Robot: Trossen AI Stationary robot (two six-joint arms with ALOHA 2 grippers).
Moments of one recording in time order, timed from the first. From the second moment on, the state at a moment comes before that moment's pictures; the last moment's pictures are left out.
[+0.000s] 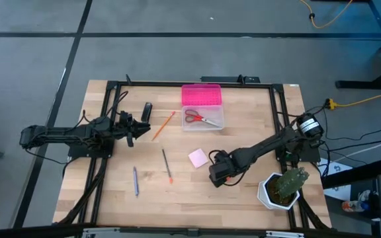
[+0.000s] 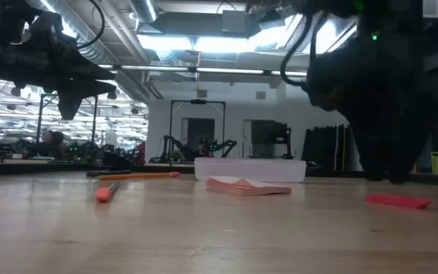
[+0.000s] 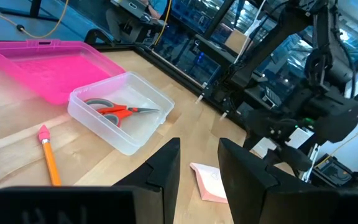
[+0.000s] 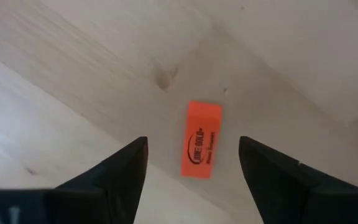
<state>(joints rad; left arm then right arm) 0.12 0.23 0.01 0.15 -0.12 -0.60 0.39 1.81 1.13 -0.76 -0.02 1.36</state>
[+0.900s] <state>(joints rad) 0.12 0.23 0.01 0.15 -0.12 -0.60 0.40 1.90 1.13 -0.77 0.02 1.33</state>
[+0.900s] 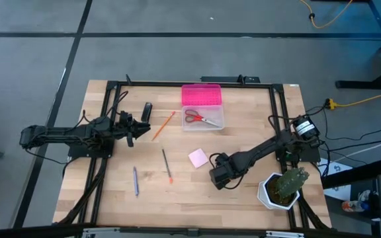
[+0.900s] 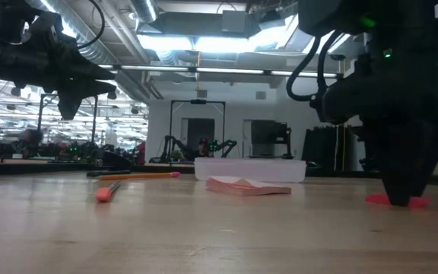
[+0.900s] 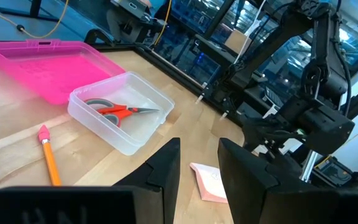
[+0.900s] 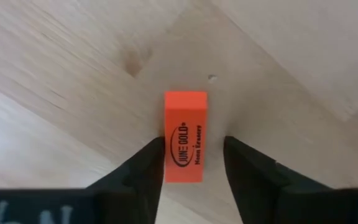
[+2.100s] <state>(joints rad) 0.12 0.23 0.01 0.15 -0.12 -0.60 0.12 1.68 1.13 -0.72 0.16 1.17</state>
